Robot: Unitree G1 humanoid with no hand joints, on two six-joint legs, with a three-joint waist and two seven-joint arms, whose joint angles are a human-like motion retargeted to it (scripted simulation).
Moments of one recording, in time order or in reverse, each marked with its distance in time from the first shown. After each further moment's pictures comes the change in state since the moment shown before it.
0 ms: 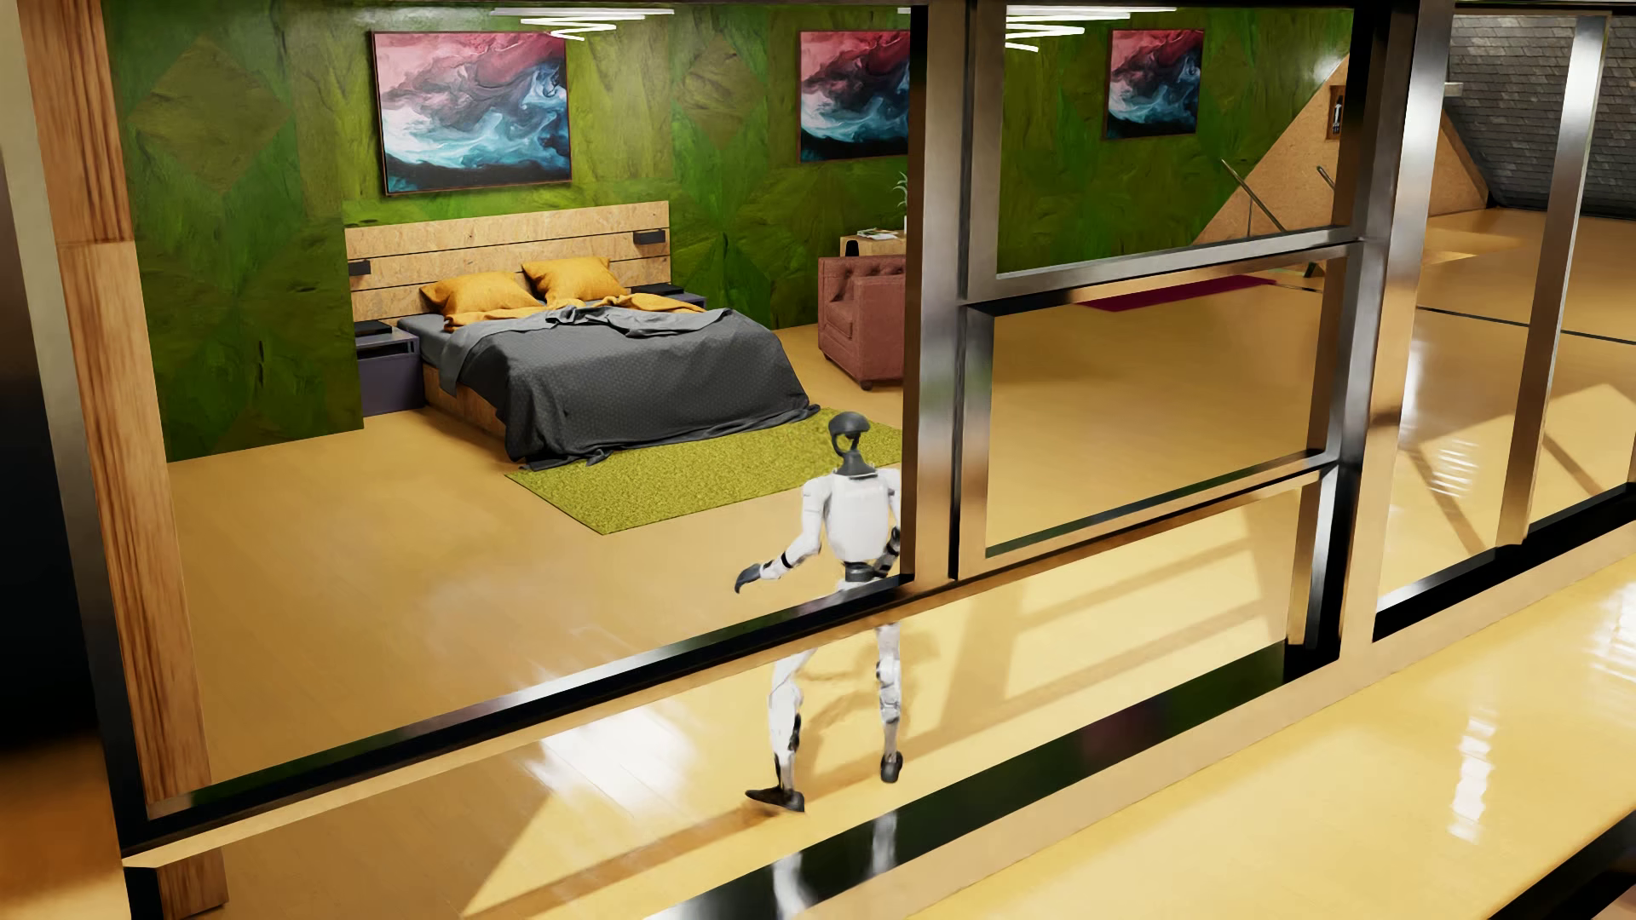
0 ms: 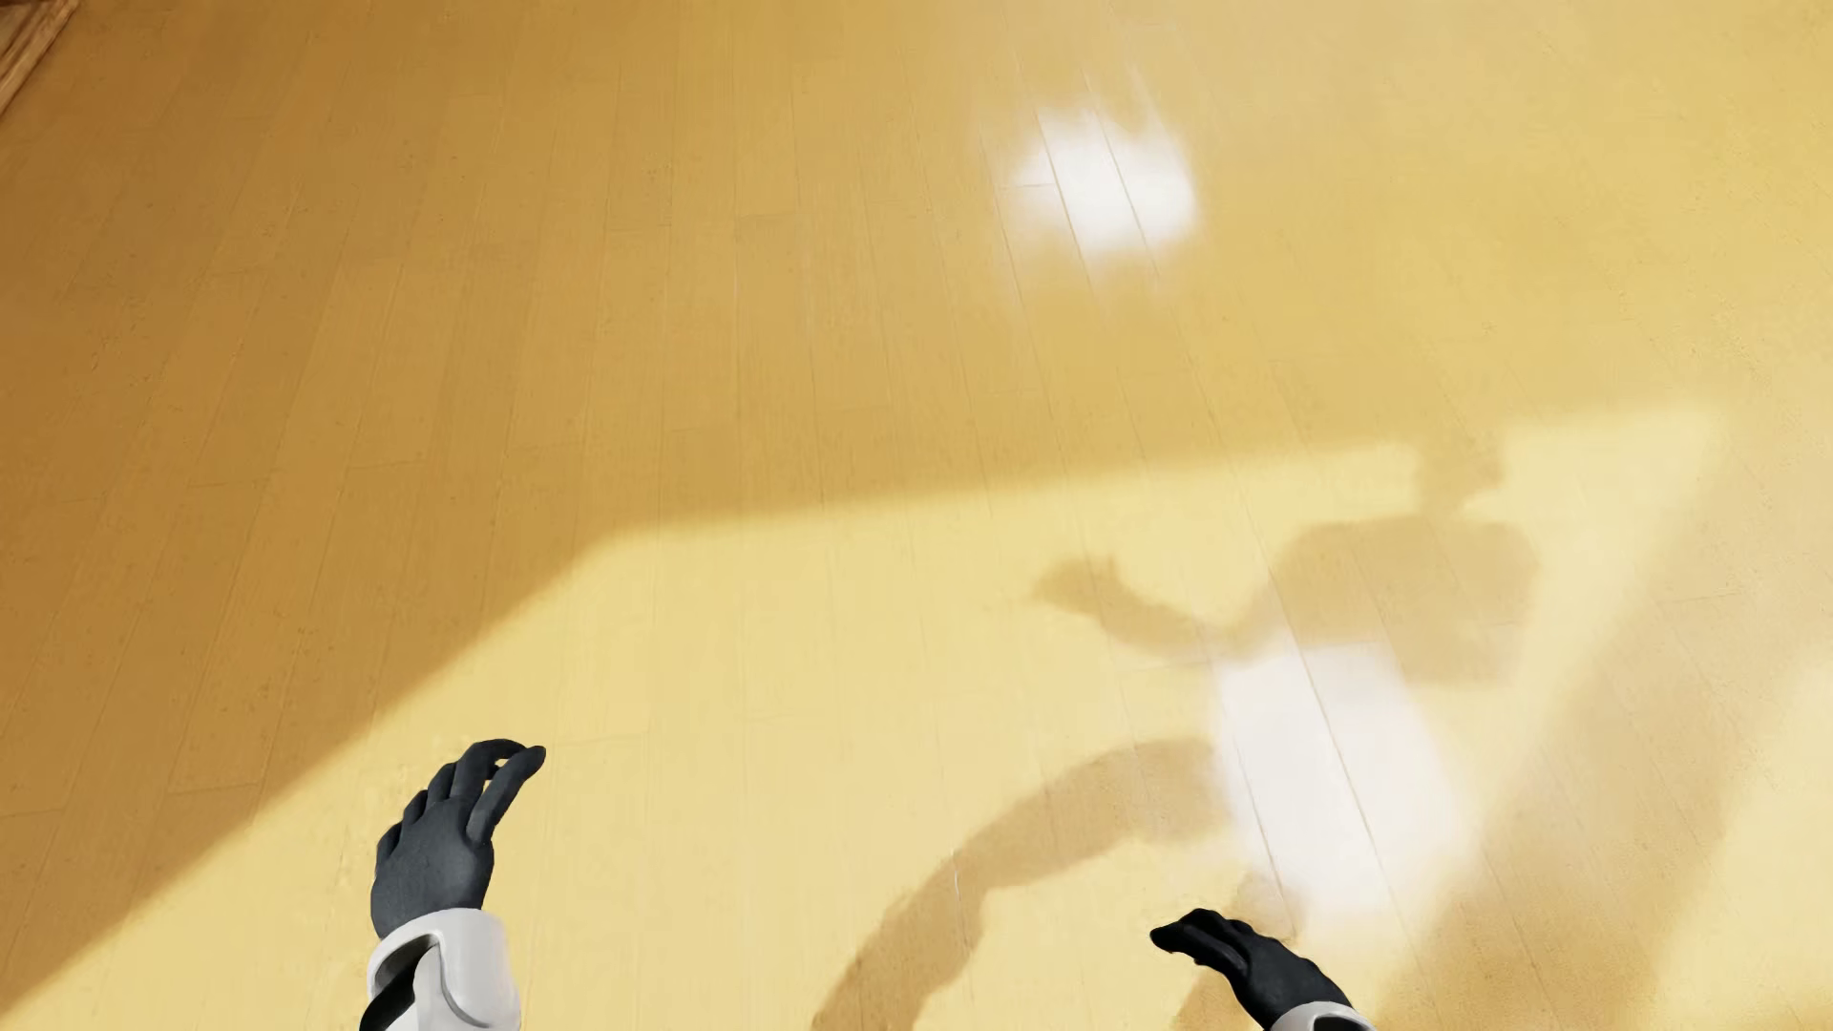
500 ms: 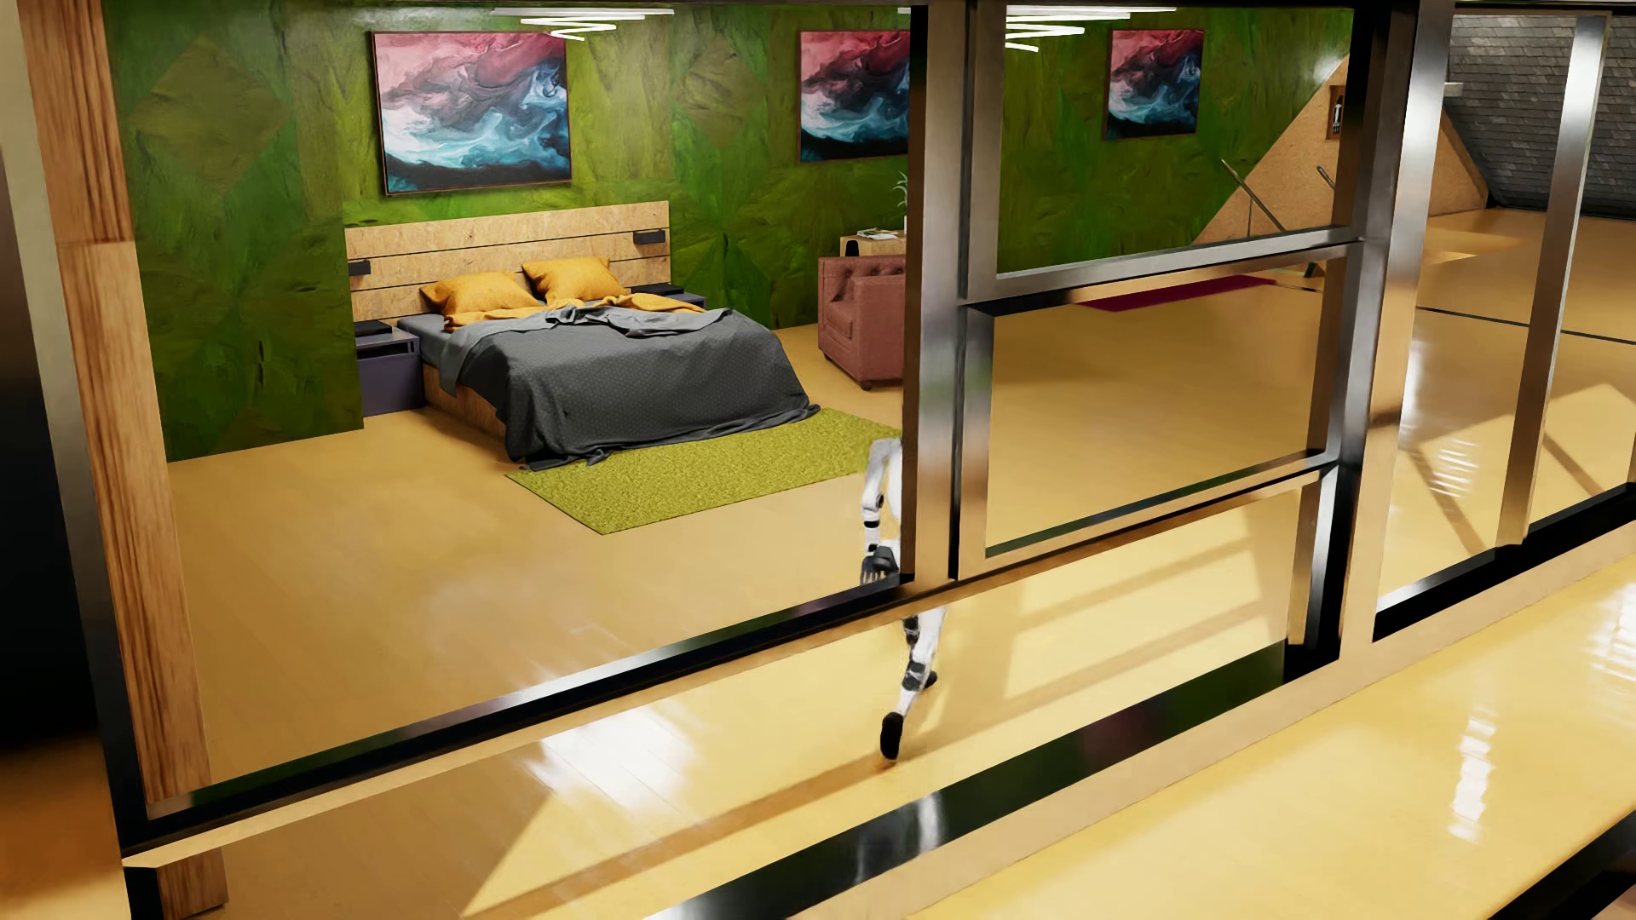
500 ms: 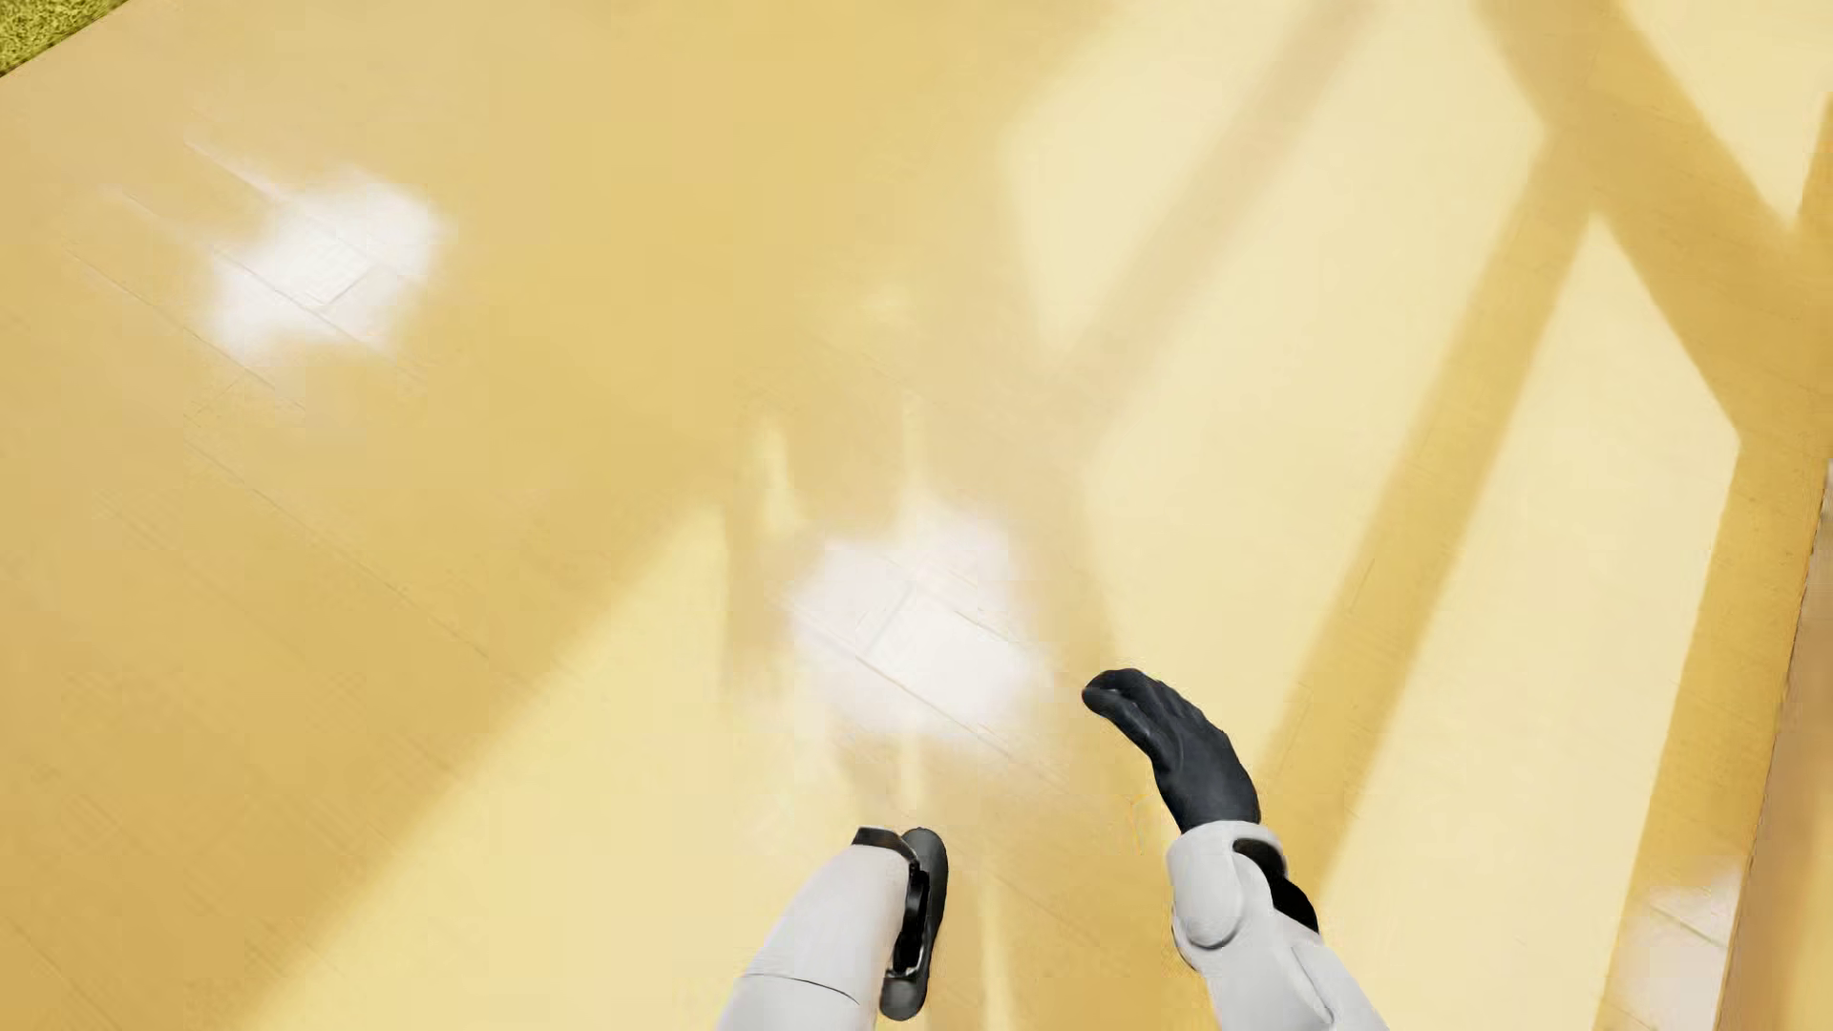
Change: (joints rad) body -0.587 0.454 0.166 -0.646 0.517 -0.015 -0.371 0.734 0.111 0.241 0.025 0.122 -0.211 0.178 0.664 -0.165 0.082 0.145 0.164 -0.254 0.049 0.455 -0.088 0.391 0.194 0.047 -0.035 -0.456 -0.274
